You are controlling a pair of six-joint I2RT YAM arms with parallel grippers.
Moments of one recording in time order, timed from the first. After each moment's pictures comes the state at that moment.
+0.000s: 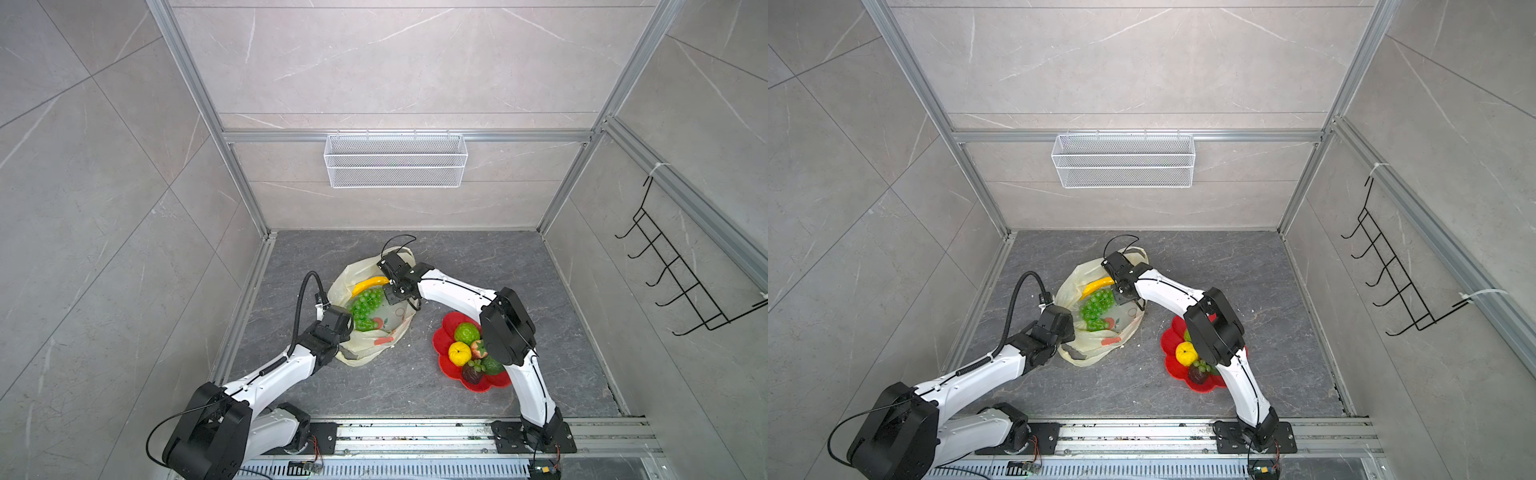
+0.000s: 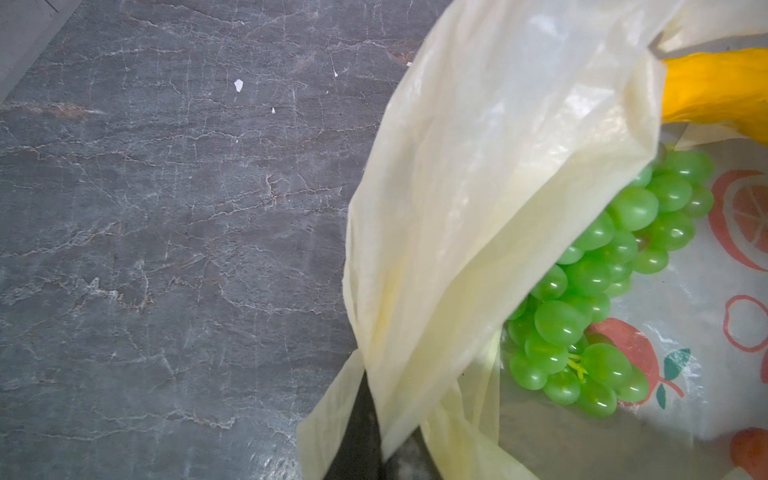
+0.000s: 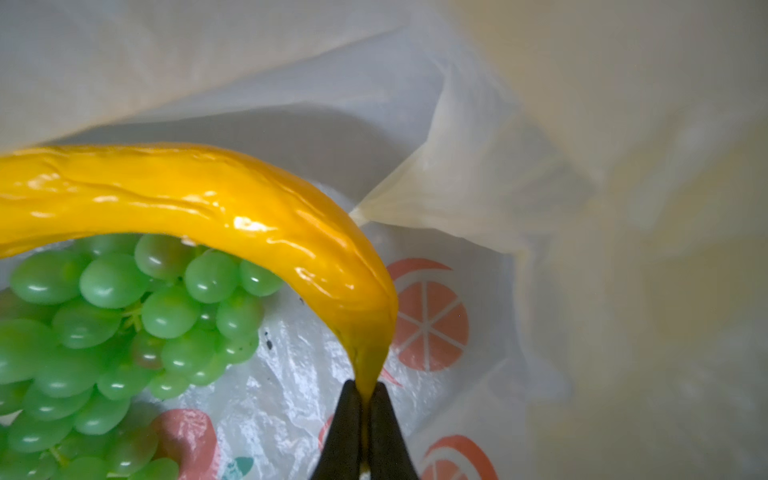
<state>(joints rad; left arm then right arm) -0.51 1.17 0.51 -0.24 -0.46 -0.59 0.77 2.20 1.82 -0.72 0.25 0.29</state>
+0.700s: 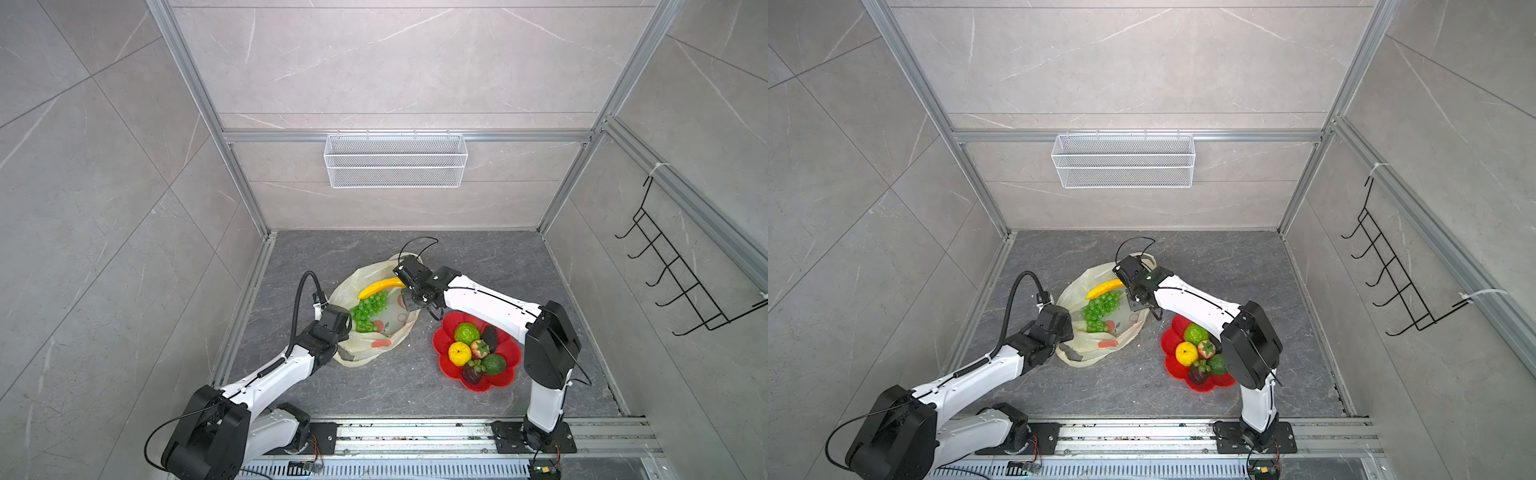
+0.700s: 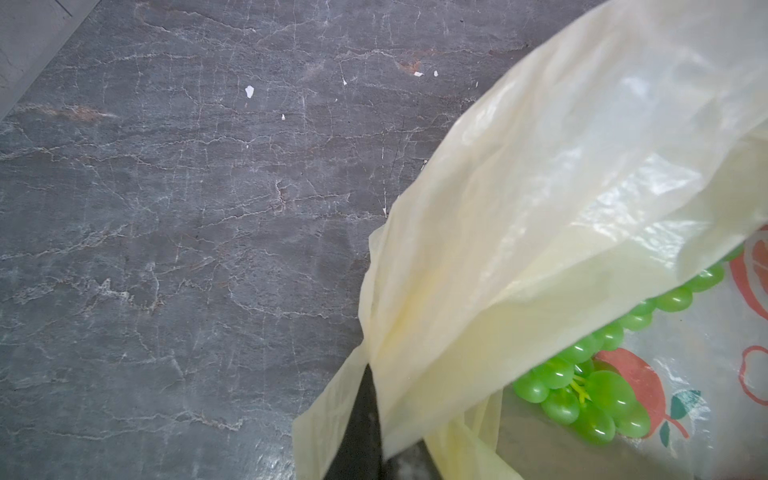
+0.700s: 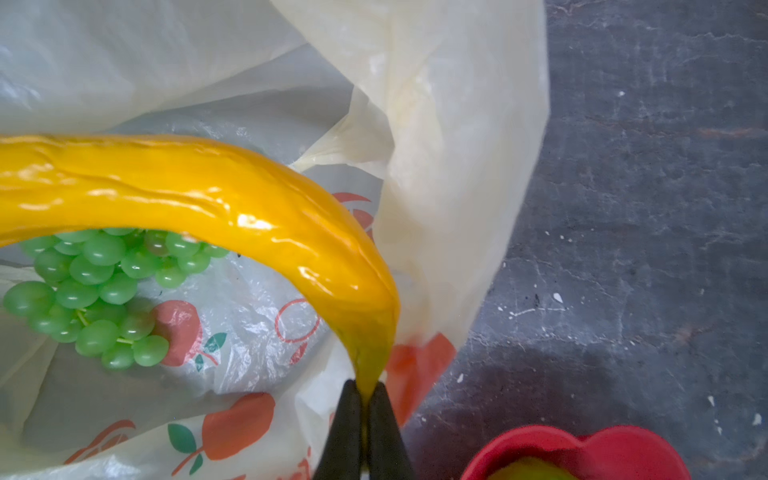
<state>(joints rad) -0.49 1.16 0.51 -0.24 -0.46 -0.59 0.79 1.88 1.56 -0.82 0.32 0.41</state>
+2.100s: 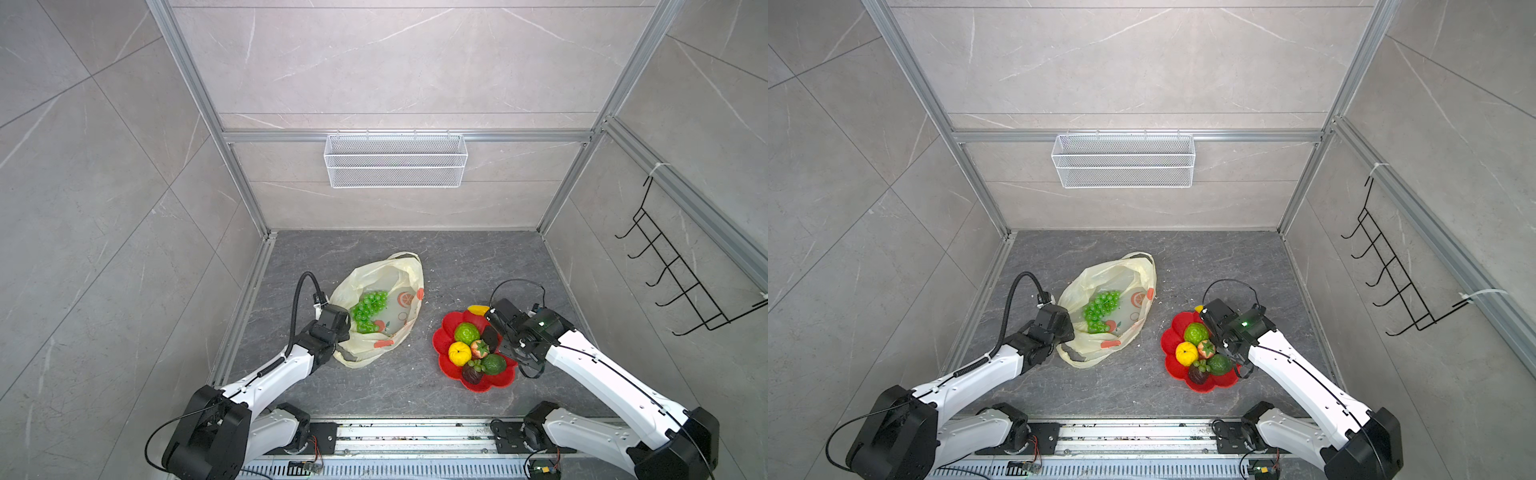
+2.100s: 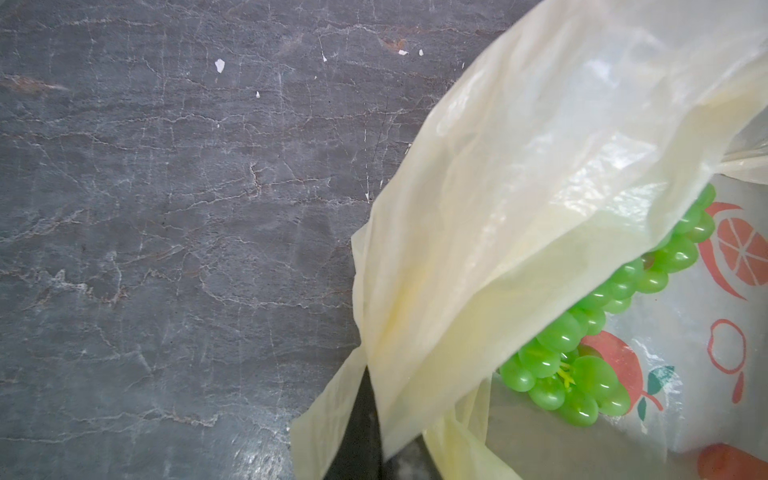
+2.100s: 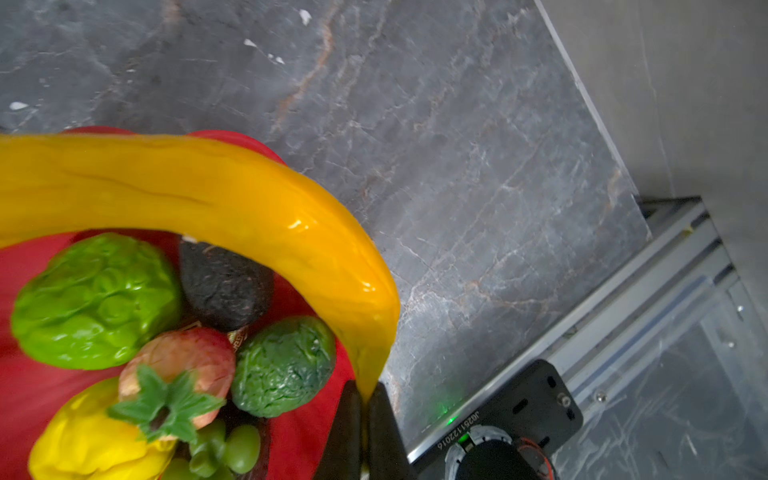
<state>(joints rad) -0.48 1.16 0.51 -0.24 -0.38 -0.61 0.55 1.08 0.90 -1.34 0.44 1.13</state>
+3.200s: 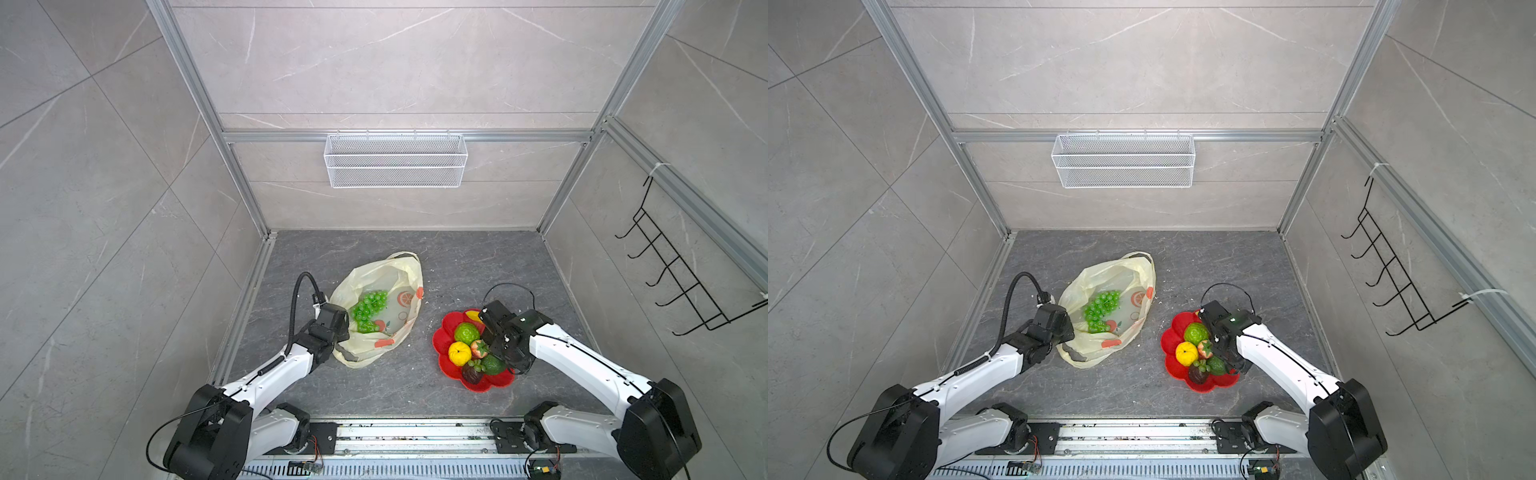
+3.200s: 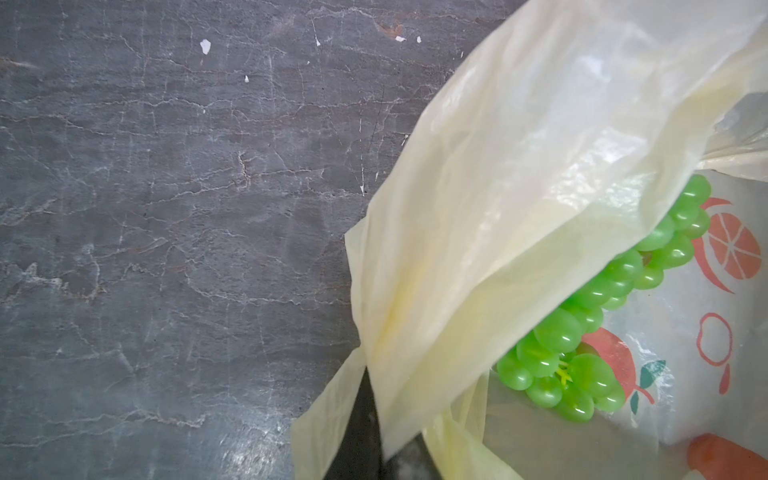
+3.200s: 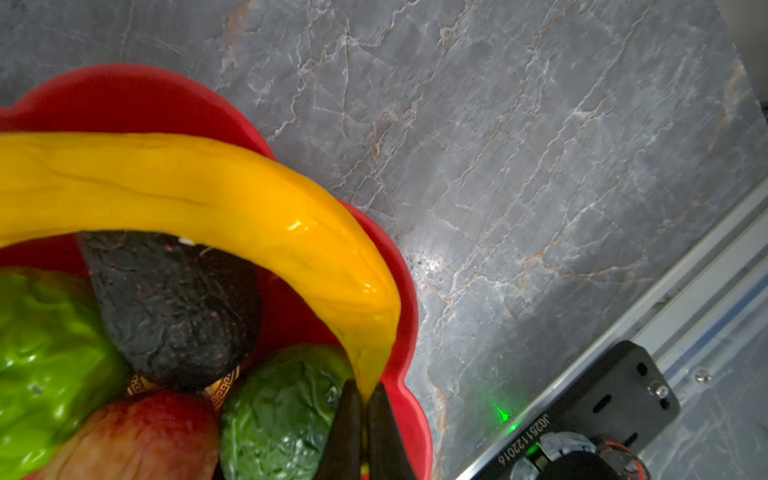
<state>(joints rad) -0.45 1.17 0.51 -0.24 -0.33 -0.61 0.47 1.22 0.79 -1.12 0.32 1.16</state>
